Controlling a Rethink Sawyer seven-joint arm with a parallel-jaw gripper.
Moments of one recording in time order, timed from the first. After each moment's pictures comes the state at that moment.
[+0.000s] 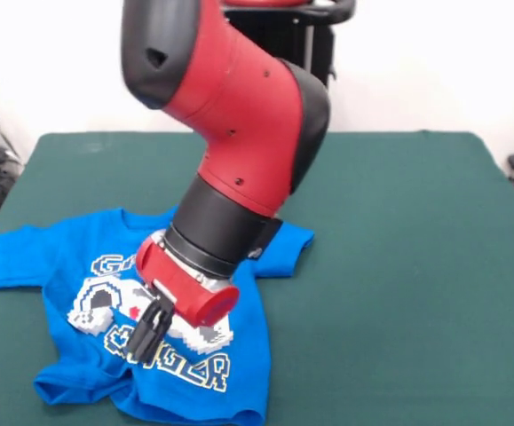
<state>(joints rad) 0.01 -0.12 -0.39 0.98 -0.48 0.36 2.99</state>
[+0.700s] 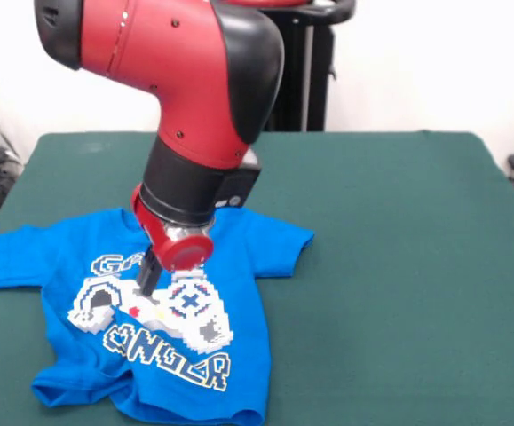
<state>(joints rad) -0.19 -0.34 -0.12 1.19 -0.46 0.60 2.99</state>
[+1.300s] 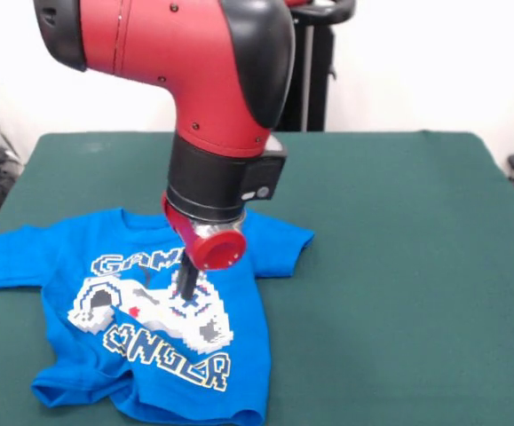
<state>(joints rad) -0.26 -0.39 0.04 1.25 -0.46 0.61 2.99</state>
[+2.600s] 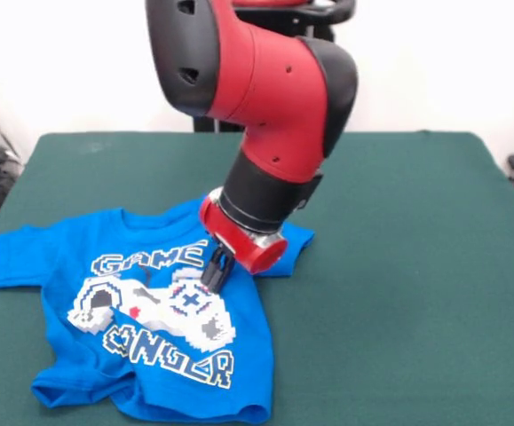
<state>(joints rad) -0.10 -0.31 -0.04 1.25 -0.68 0.61 2.99</state>
